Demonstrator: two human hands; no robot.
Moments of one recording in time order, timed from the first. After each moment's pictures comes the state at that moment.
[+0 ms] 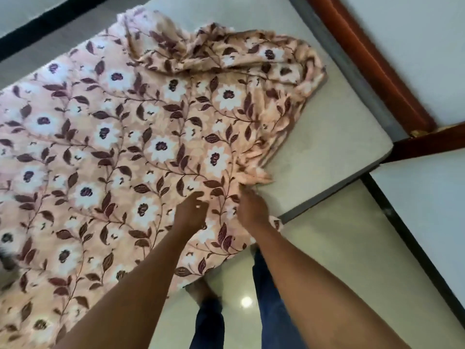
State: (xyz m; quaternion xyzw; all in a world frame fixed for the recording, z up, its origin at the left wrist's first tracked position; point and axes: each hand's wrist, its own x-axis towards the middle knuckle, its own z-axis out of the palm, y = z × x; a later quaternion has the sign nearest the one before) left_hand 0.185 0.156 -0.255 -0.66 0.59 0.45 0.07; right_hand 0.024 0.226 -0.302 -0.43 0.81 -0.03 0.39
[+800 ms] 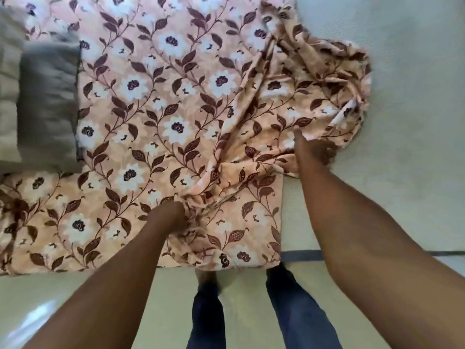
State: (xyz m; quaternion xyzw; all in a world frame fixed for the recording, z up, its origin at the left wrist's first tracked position) left_hand 0.453 0.178 -0.275 -0.68 0.53 0.36 0.35; right_hand 0.126 0.021 -0.328 -0.17 0.90 -0.16 0.36
